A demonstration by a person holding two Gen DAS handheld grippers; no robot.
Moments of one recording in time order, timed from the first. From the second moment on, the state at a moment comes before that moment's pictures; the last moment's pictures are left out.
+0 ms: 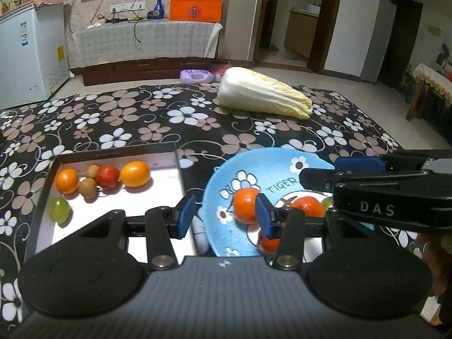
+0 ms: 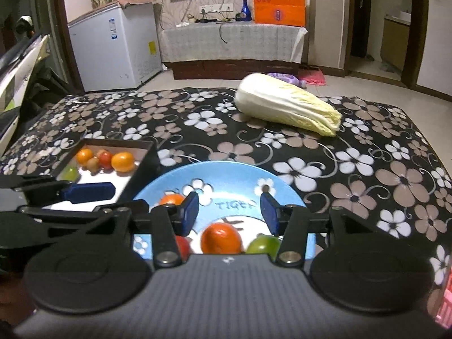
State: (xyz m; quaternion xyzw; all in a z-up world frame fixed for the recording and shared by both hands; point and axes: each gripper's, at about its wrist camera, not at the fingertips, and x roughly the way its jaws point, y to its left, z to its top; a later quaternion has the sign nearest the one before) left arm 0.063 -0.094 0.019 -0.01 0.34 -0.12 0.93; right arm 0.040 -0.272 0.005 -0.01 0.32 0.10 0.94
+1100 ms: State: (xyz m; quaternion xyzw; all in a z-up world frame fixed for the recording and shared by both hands) left arm 0.050 0.033 0.001 -0.04 0.37 -0.04 0.93; right arm 0.075 -0.139 -0.009 -0.05 0.33 0.25 0.91
